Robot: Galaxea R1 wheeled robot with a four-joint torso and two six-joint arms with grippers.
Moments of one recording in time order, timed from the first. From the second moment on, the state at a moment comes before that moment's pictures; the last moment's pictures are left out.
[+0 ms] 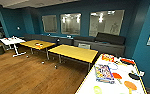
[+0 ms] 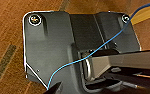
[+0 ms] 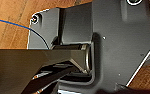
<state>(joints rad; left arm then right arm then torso) 1.56 3.00 -2.66 0.07 -0.10 0.00 -1.56 3.02 -2.61 0.11 0.02 -0.12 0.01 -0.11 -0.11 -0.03</state>
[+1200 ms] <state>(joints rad) 1.56 3.00 -2.66 0.07 -0.10 0.00 -1.57 3.02 -2.61 0.11 0.02 -0.12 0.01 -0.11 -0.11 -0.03</state>
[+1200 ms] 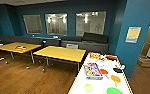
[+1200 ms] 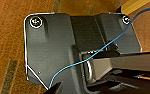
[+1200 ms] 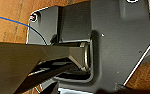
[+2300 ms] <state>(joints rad) 1.56 3.00 -2.66 0.07 -0.10 0.00 -1.56 3.02 -2.61 0.11 0.02 -0.12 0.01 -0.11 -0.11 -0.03</state>
